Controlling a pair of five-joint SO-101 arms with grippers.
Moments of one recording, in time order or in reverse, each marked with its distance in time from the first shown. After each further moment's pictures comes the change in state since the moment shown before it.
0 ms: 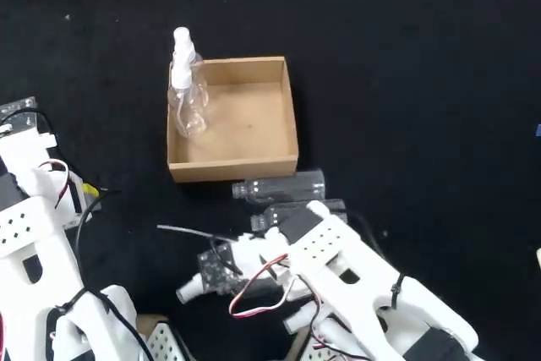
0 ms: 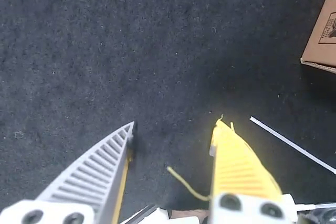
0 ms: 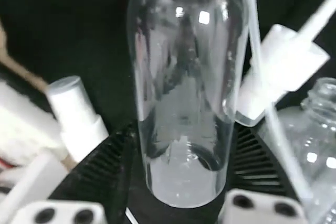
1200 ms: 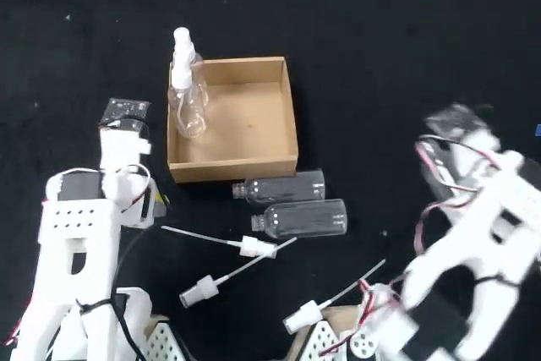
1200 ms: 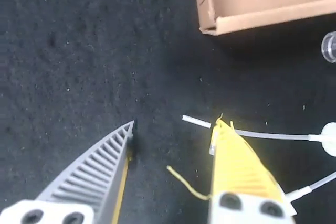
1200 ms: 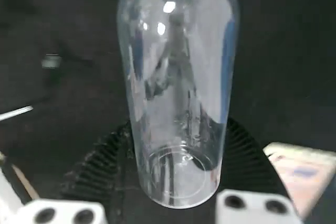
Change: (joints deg) left arm 26.2 0.0 13.5 -13.8 -0.2; right arm 86.4 21.0 -35.1 1.4 -1.3
